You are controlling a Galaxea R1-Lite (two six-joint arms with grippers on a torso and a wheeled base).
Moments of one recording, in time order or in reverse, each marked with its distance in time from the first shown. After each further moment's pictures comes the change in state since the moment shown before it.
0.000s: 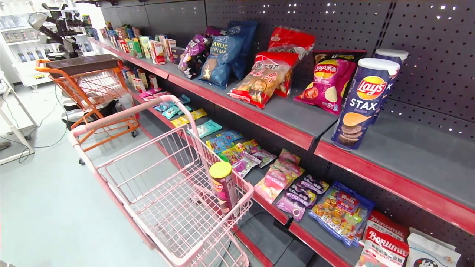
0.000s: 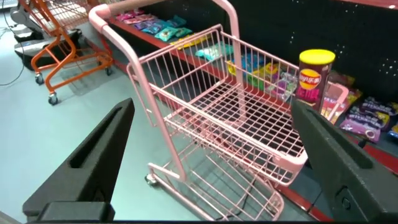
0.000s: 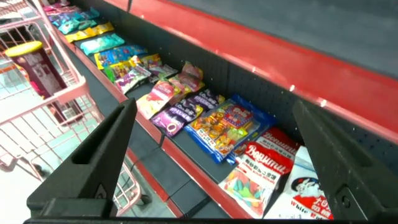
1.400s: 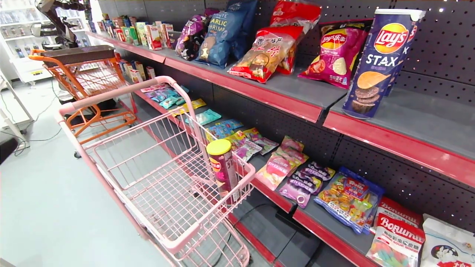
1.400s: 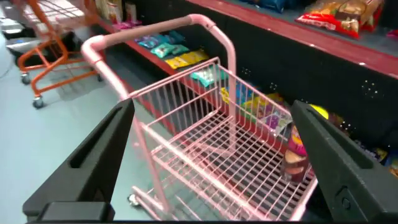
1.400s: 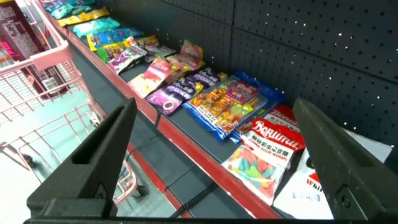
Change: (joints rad) left arm -0.018 0.796 -0.565 -0.235 0.015 -0.101; right arm 0.000 0.000 0.000 0.000 0.000 0.005
